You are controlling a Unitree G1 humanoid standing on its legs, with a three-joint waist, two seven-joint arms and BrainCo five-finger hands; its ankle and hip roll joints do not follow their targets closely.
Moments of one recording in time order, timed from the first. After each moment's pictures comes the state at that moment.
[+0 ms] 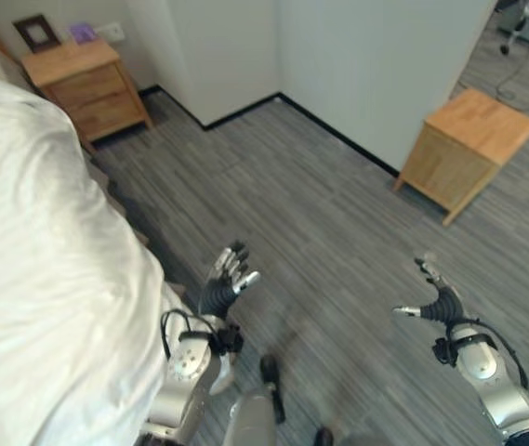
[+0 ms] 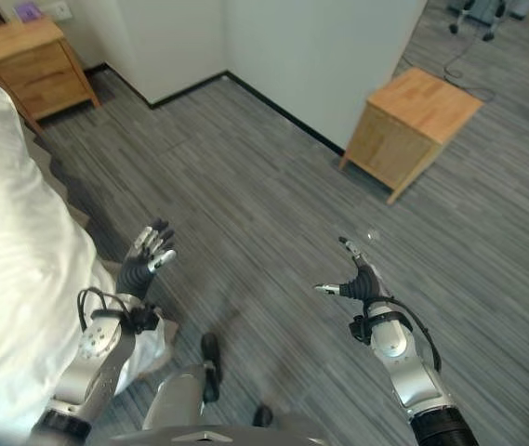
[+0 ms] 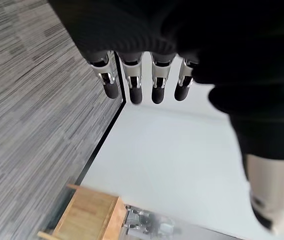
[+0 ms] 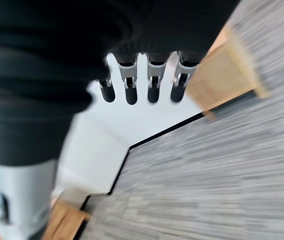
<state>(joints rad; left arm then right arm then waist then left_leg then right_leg) 0.10 0.32 -0.21 -0.08 -0.43 -0.14 0.08 0.05 -0.50 0.15 0.09 -0.20 -0.10 -0.14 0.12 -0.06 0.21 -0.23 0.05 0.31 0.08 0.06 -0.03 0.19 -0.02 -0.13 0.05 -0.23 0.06</state>
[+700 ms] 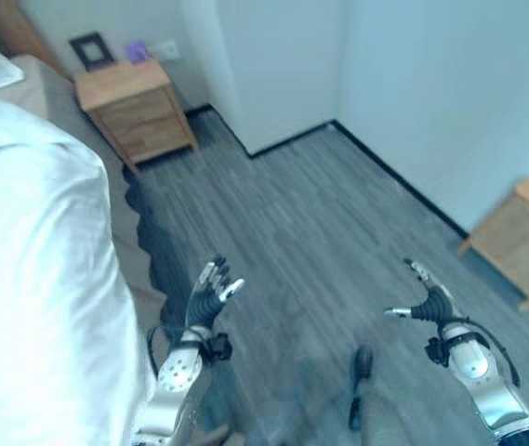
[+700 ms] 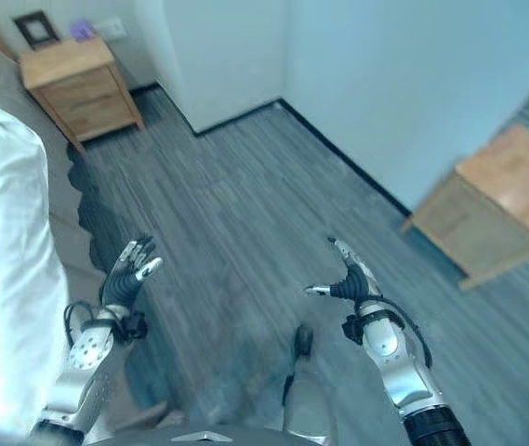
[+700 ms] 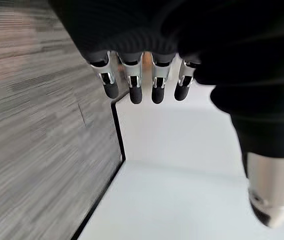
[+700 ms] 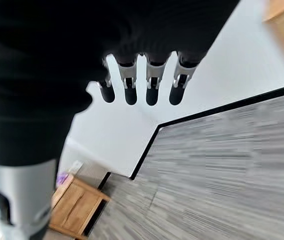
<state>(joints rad) 0.18 0.27 -0.15 -0.01 -0.38 -0.12 0.12 0.08 -0.49 0.11 0.07 -0.27 -0.06 -0.12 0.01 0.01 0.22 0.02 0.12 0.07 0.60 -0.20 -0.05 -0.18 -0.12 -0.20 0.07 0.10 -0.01</state>
